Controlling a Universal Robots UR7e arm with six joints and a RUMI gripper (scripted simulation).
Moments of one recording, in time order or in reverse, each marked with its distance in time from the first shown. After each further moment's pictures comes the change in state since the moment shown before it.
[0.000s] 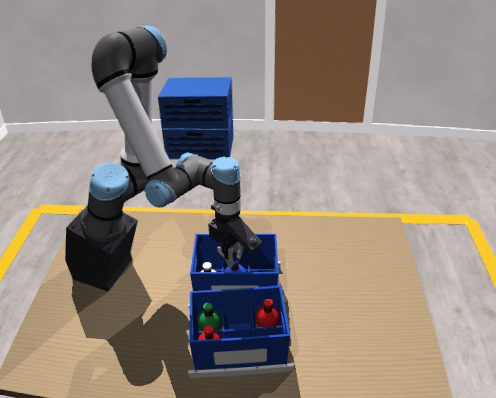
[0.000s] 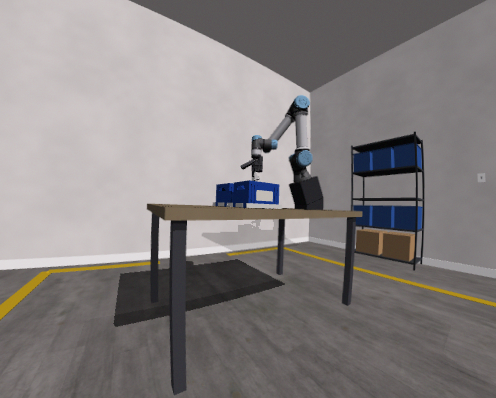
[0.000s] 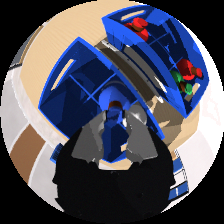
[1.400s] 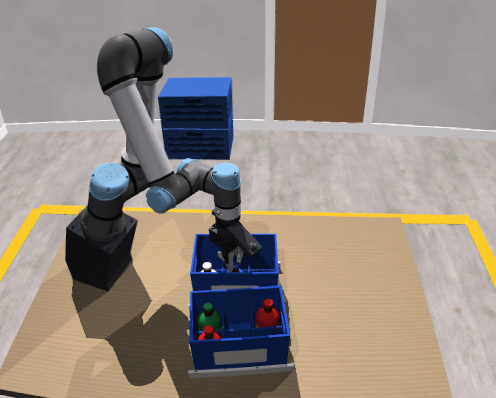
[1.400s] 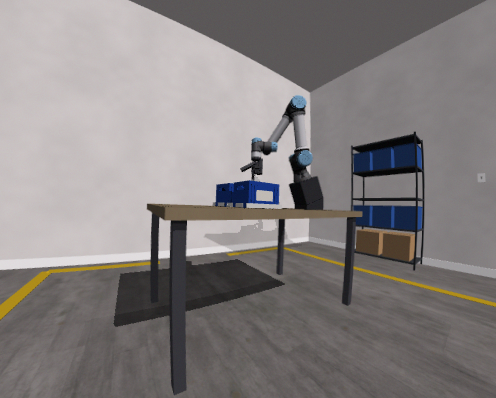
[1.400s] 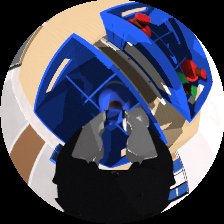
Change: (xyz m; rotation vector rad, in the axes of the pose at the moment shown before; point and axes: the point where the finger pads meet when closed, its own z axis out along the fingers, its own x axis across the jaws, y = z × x) arm 0.000 0.000 0.019 0.000 0.000 0.000
